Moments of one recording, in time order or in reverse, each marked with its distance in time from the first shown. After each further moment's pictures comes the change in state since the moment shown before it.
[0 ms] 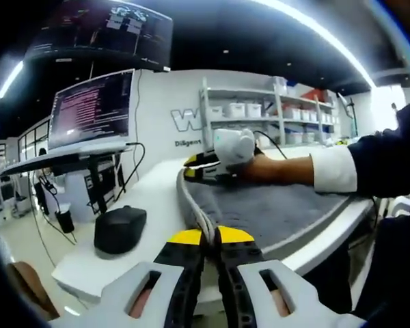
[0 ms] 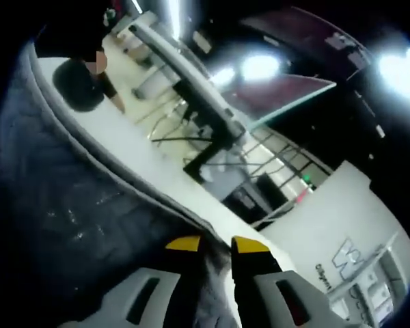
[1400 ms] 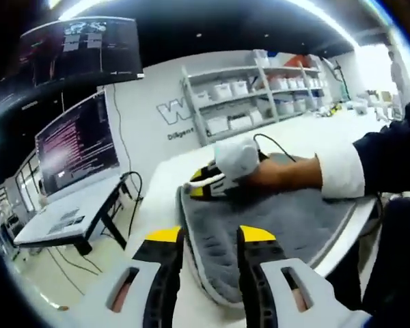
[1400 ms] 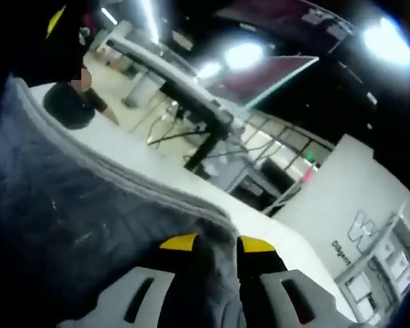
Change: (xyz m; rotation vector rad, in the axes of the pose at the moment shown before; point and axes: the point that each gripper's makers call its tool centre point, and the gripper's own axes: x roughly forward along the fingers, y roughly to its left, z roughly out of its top) left arm 0.019 0.000 0.064 0.194 0.128 -0.028; right arm 0.000 0.003 -0.013 0.183 0.027 0.040
